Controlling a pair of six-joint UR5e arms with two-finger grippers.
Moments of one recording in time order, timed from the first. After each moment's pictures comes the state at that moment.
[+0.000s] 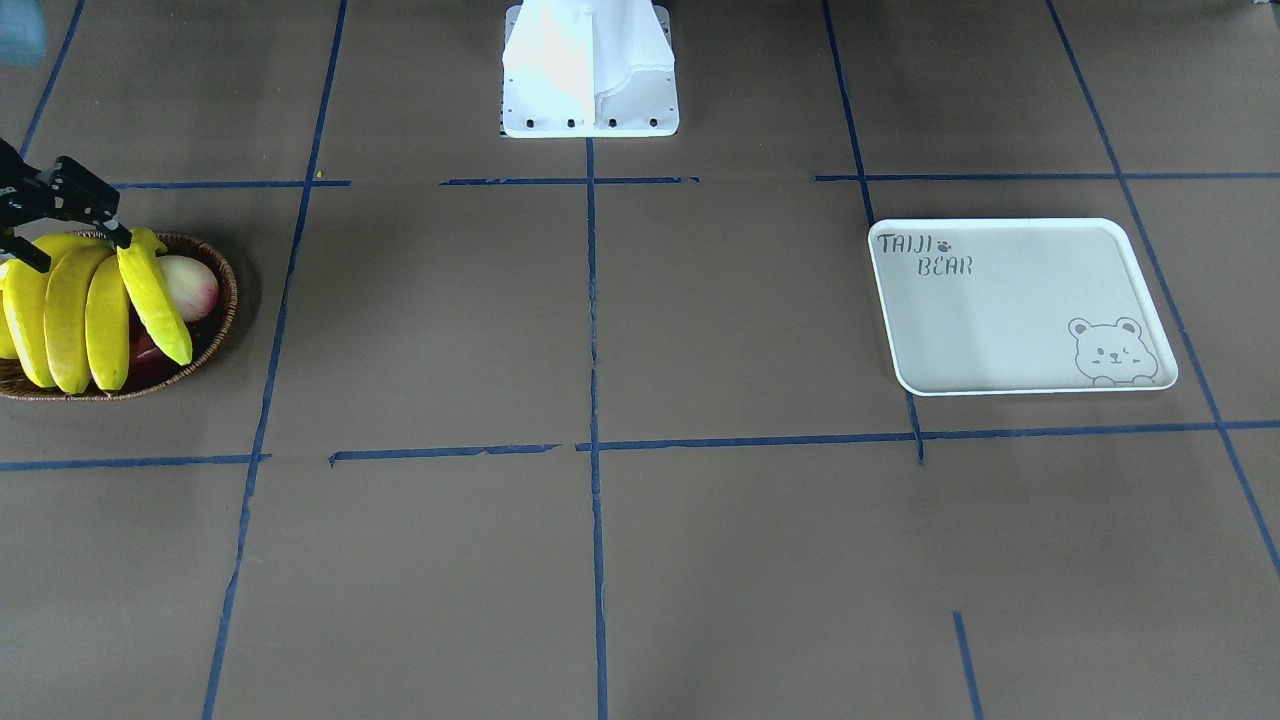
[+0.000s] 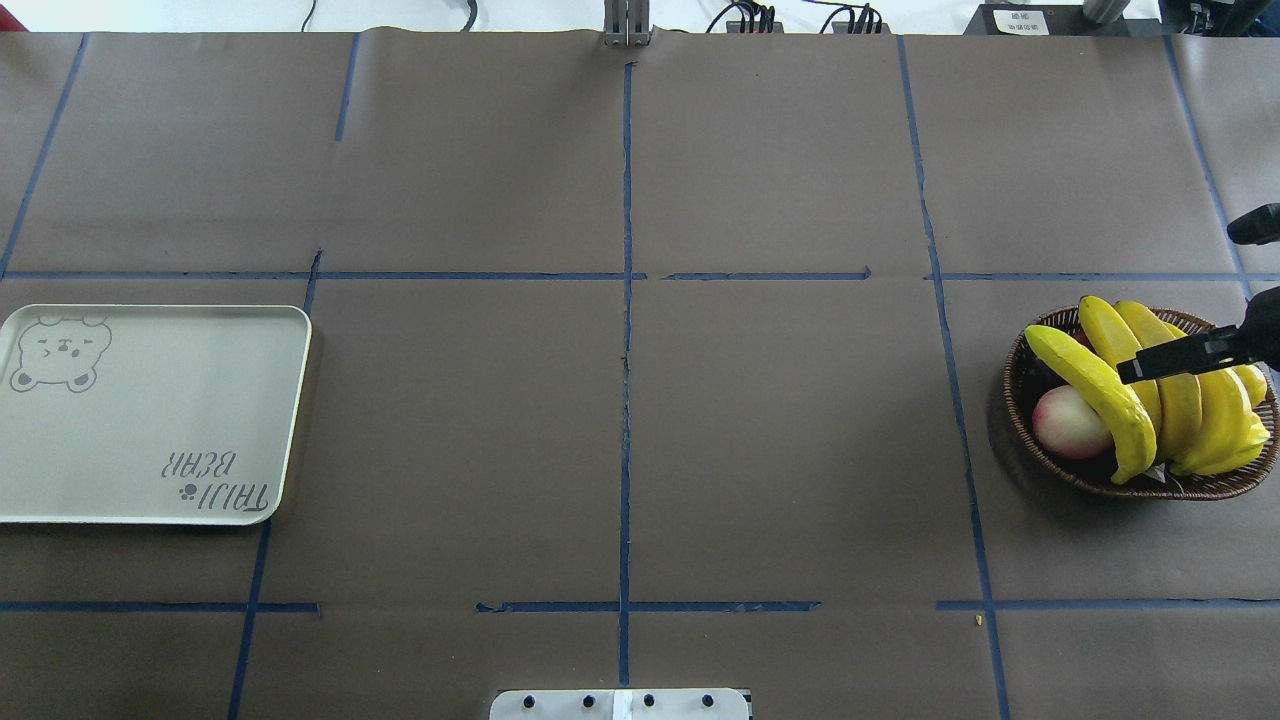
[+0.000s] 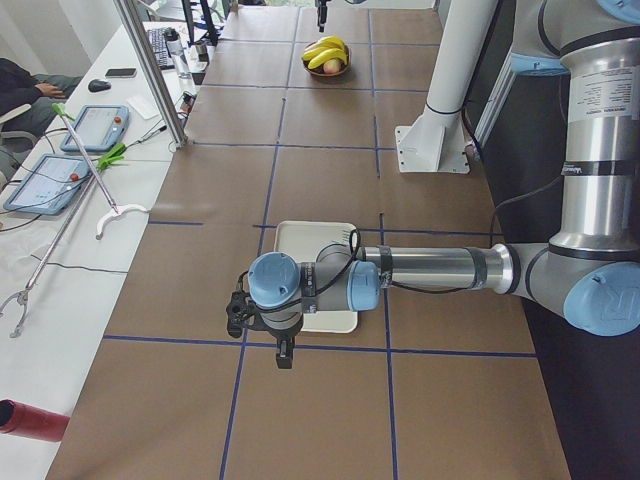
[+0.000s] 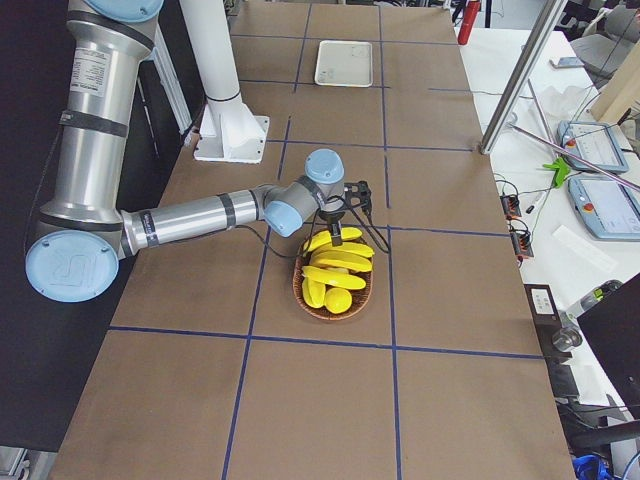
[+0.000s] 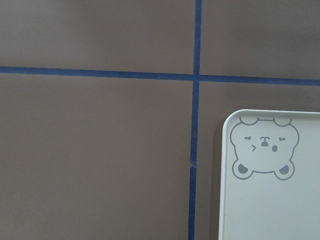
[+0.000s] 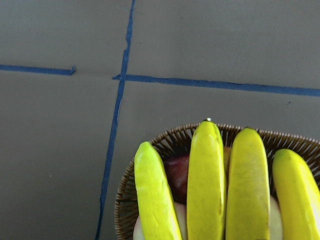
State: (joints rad) left arm -1.64 -1.51 -1.63 -1.53 -2.43 0.05; right arm 1.02 -1.78 1.96 -1.02 2.26 0.67
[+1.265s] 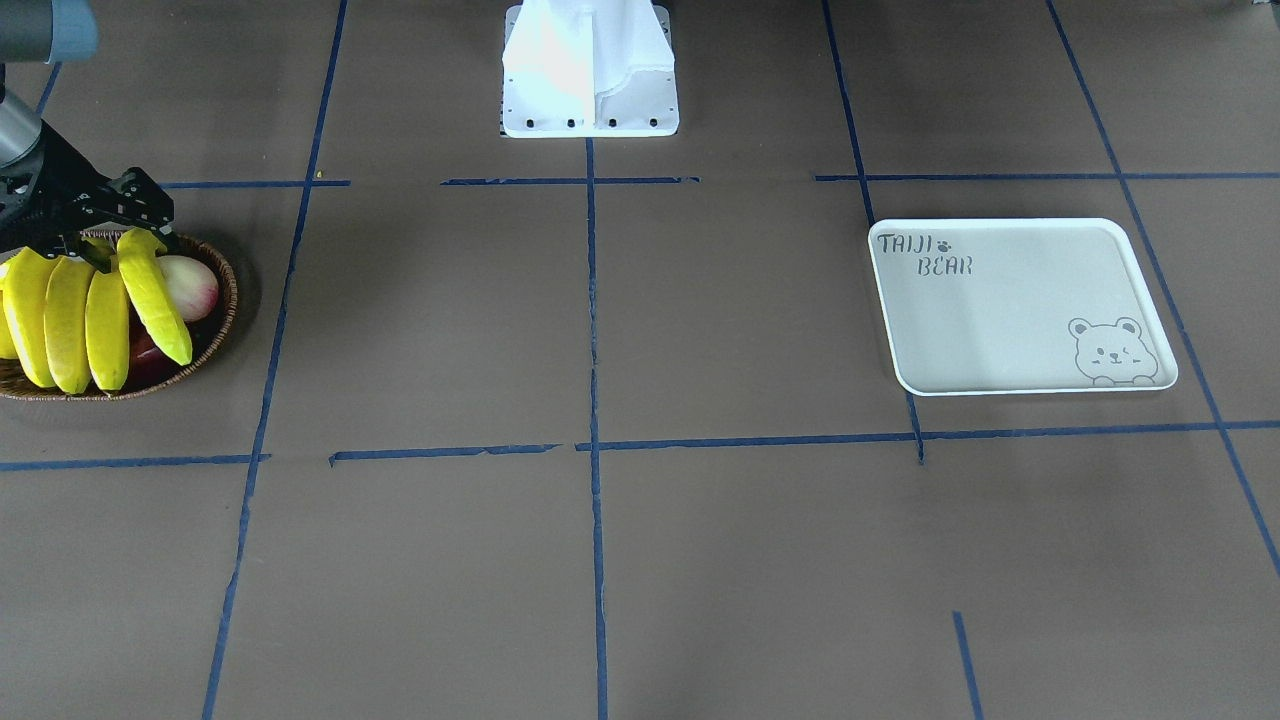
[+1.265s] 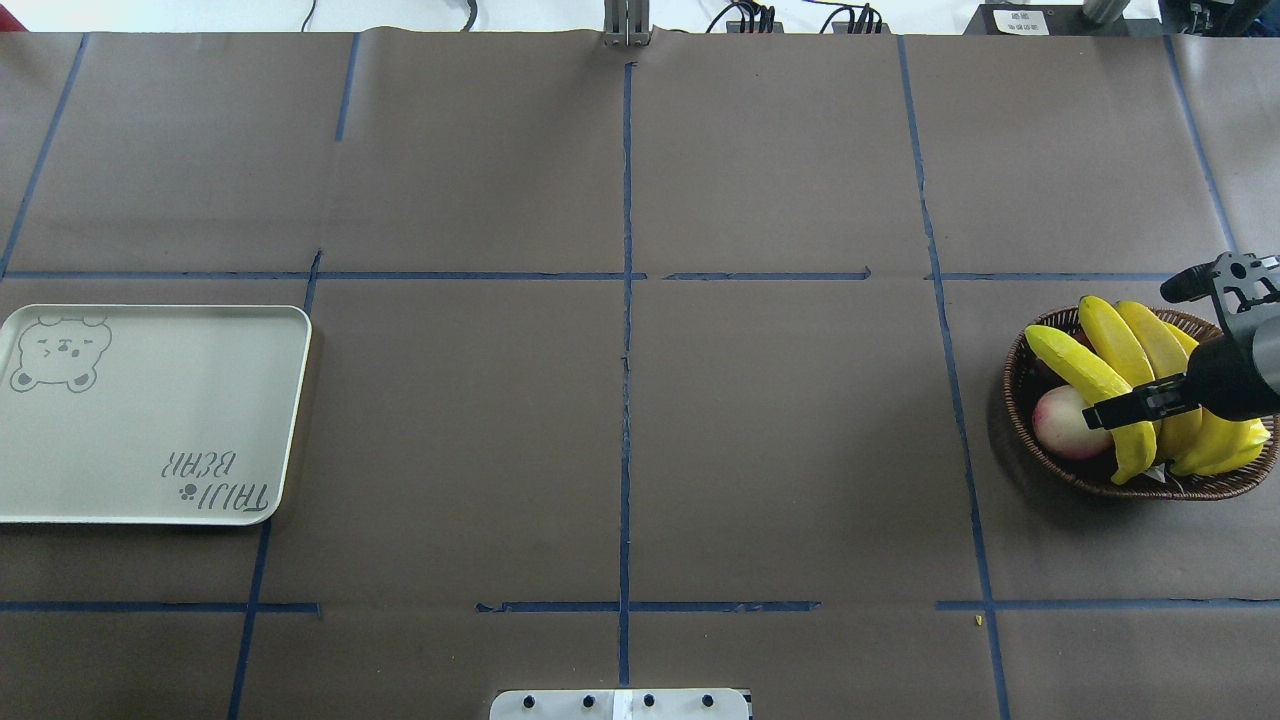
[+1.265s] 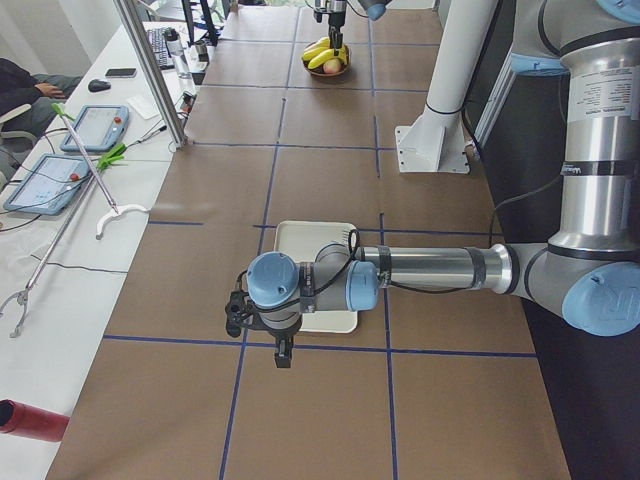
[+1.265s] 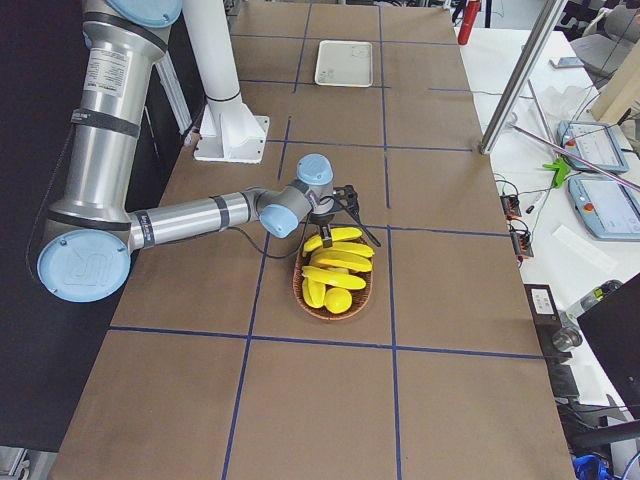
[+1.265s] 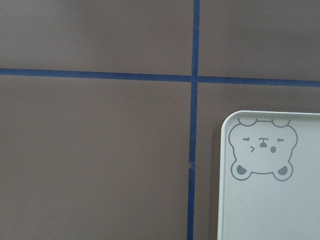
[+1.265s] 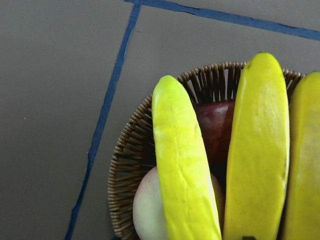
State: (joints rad) left arm -1.64 -1.51 -1.62 -1.54 -2.43 0.05; right arm 0.90 -1.80 1.95 -1.00 2.17 0.67
